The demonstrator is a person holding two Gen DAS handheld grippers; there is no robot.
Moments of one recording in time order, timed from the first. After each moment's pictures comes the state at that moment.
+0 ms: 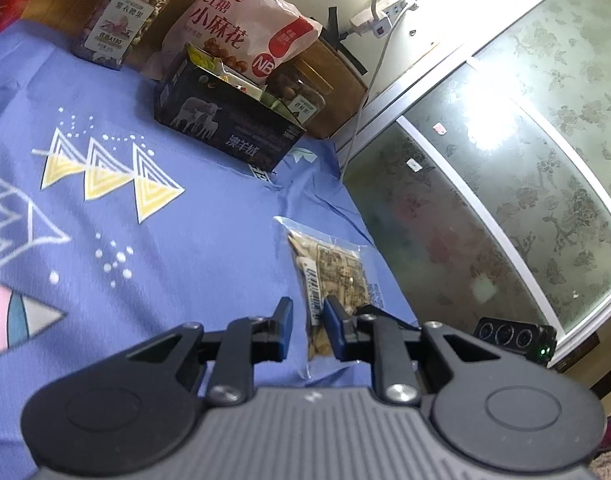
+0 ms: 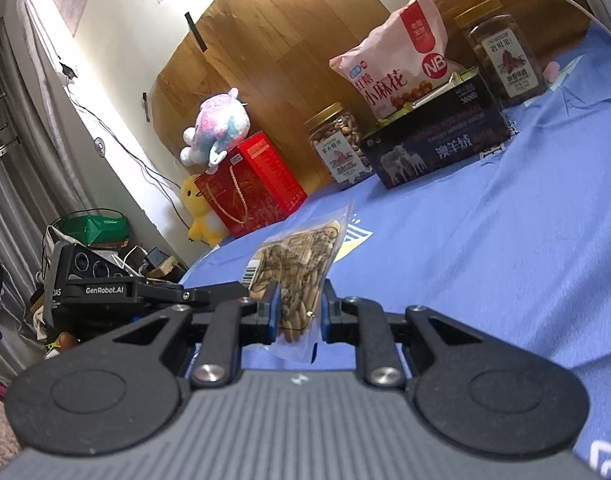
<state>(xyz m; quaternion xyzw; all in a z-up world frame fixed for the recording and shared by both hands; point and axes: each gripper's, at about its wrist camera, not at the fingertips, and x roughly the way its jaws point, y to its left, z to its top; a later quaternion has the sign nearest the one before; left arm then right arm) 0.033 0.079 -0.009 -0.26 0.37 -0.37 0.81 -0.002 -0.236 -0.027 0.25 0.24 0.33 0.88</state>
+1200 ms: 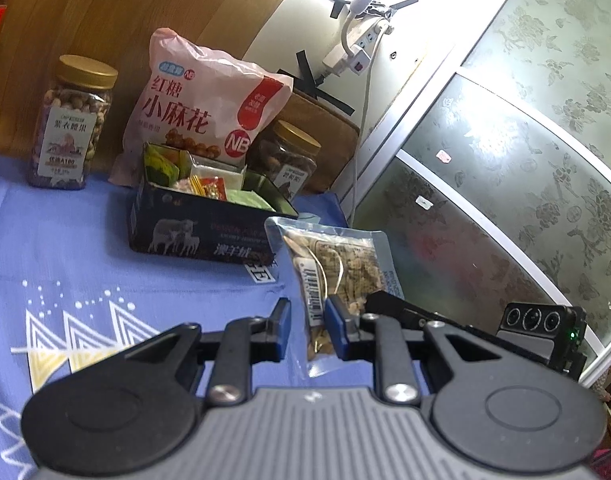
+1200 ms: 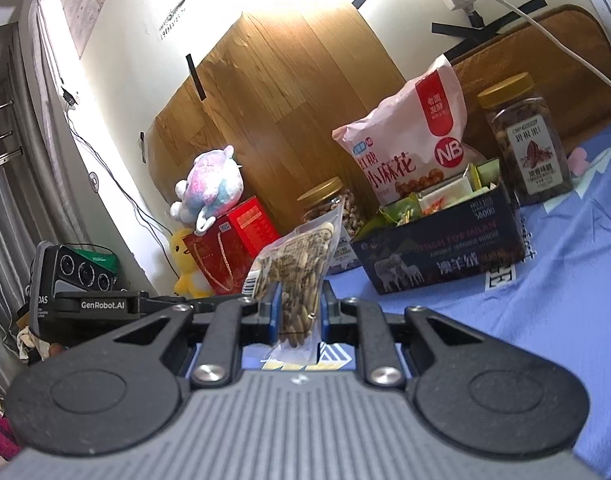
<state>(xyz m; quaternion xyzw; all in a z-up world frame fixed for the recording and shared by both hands) 0.105 0.049 0.050 -0.19 0.31 -0.36 0.86 0.075 -0.250 0.020 0.23 0.17 0.33 0.90</state>
